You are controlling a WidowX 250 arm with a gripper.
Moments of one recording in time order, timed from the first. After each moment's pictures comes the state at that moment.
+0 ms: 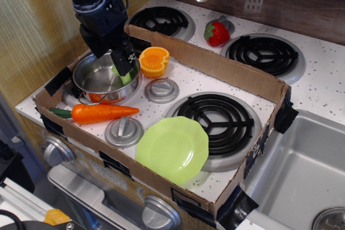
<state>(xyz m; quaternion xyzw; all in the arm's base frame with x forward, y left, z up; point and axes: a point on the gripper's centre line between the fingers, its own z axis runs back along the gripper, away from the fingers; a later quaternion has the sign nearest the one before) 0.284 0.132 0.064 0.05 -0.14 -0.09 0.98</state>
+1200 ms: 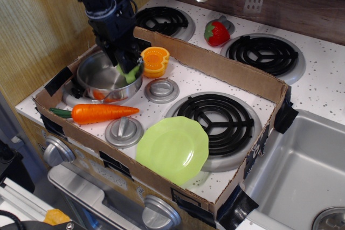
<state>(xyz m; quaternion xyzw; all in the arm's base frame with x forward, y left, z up) 0.305 0.129 0.049 0.03 -0.14 -0.11 0.98</state>
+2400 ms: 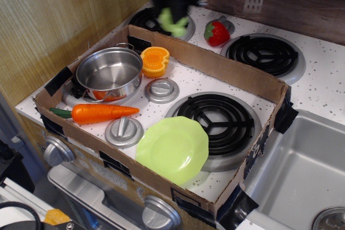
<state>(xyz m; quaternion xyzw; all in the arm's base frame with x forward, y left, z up) 0.332 0.039 0.138 0.06 -0.11 -0.10 0.99</state>
